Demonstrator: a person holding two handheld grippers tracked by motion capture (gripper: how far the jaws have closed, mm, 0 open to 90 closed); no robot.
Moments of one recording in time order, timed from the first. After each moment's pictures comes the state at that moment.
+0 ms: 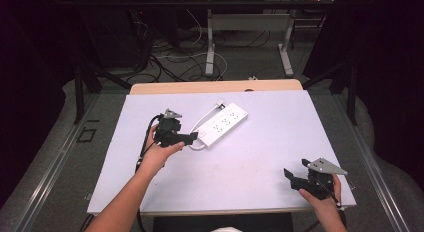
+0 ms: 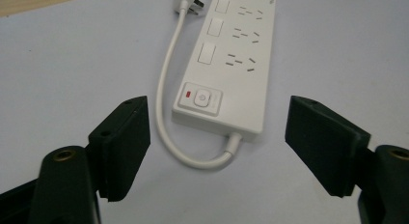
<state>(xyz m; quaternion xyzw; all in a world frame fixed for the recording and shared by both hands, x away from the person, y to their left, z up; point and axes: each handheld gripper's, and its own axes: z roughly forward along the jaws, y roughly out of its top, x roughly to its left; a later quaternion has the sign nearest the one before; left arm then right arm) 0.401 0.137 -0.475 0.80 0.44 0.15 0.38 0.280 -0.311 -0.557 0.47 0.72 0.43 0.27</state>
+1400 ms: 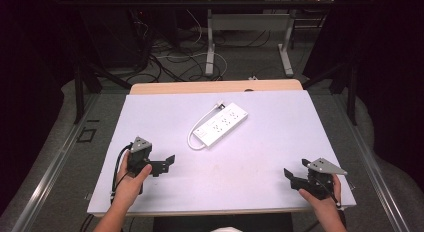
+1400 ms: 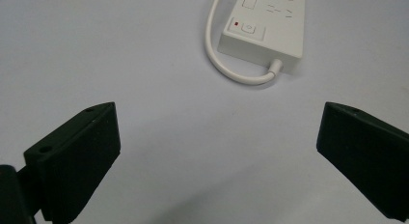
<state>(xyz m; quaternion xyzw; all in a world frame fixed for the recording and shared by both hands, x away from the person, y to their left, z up) 0.337 0.211 -0.524 0.76 0.47 0.16 0.43 0.281 -0.310 -0.558 0.47 0.72 0.43 0.27</state>
